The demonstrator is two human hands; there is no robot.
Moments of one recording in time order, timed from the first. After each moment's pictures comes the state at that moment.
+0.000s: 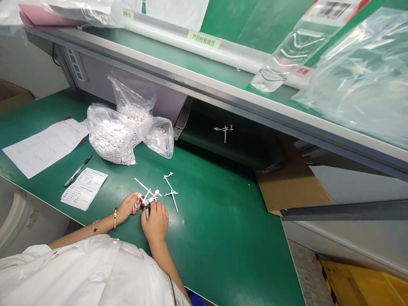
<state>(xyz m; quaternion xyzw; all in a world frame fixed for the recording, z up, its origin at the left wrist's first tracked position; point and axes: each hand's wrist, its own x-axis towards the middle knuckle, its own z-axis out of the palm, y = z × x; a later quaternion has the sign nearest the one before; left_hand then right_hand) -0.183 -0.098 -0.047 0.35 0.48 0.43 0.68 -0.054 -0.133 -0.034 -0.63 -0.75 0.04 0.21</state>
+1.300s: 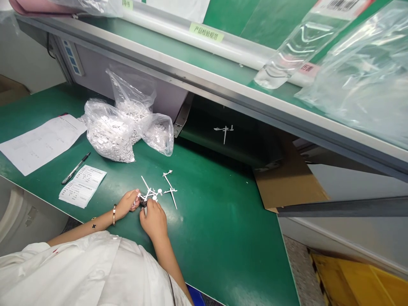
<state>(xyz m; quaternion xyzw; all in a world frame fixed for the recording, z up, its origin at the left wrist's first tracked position) -0.184 -0.093 -0.049 0.35 0.50 0.39 0.69 -0.051 -0.125 -0.015 -0.61 -0.77 0.18 0.08</state>
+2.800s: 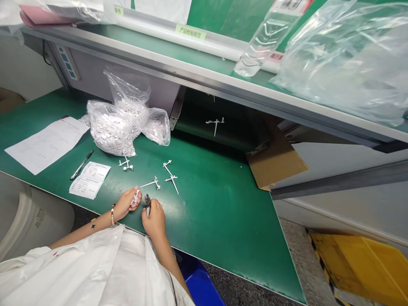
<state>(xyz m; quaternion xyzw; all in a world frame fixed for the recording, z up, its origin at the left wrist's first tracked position) -0.201 -0.133 -0.027 0.27 0.46 0.42 0.74 -0.066 -0.179 -0.034 -0.63 -0.69 0.23 0.27</state>
